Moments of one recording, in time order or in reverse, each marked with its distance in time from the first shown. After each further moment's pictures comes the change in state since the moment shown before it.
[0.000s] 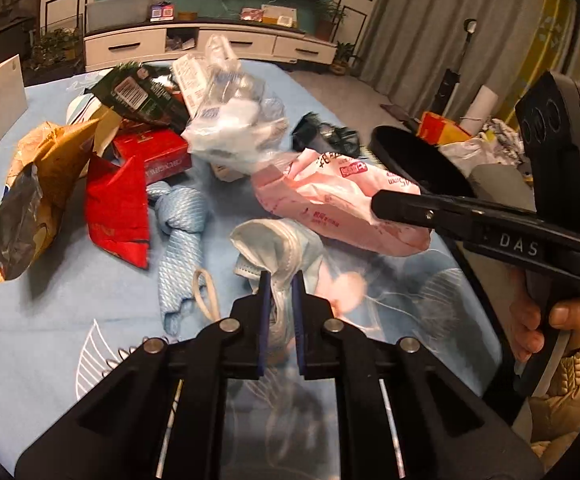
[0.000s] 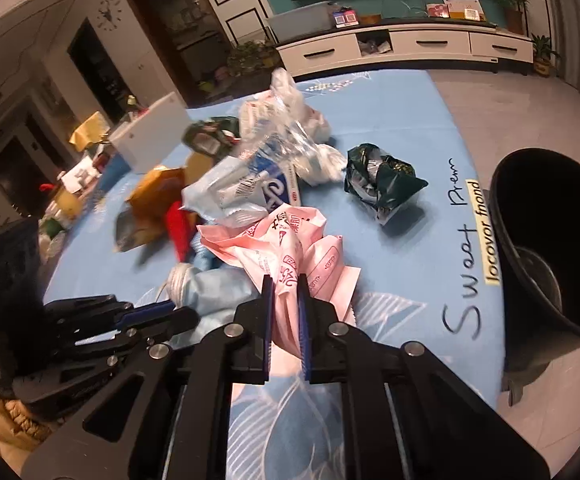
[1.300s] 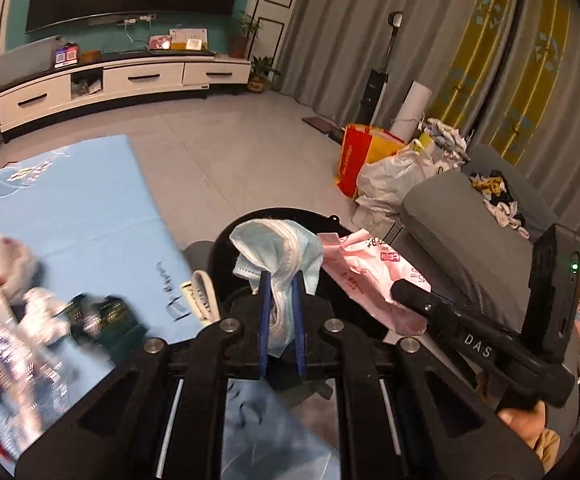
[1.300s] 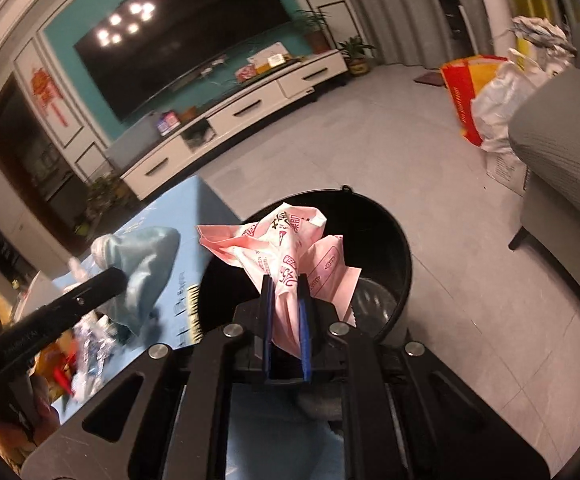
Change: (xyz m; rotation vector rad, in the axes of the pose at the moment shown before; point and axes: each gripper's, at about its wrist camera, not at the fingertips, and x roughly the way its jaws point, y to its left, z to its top) left arm 0.115 -0.172 0.147 0.165 -0.036 -0.187; right arm -0.107 -0.198 -0.020 0.496 -0.327 -0.399
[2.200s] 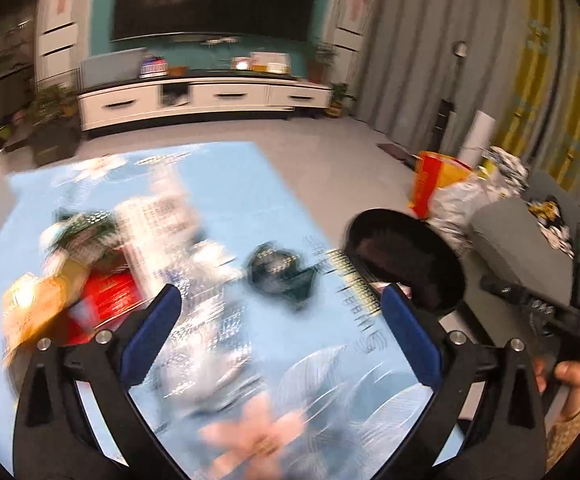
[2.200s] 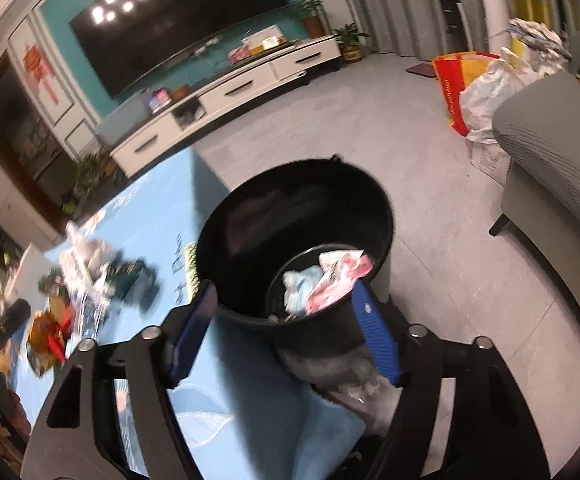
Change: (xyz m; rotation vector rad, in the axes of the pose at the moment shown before) left arm -0.139 0.088 -0.066 -0.111 -0.105 0.284; right arm -0.036 0.025 -0.023 -0.056 0.082 -0.042
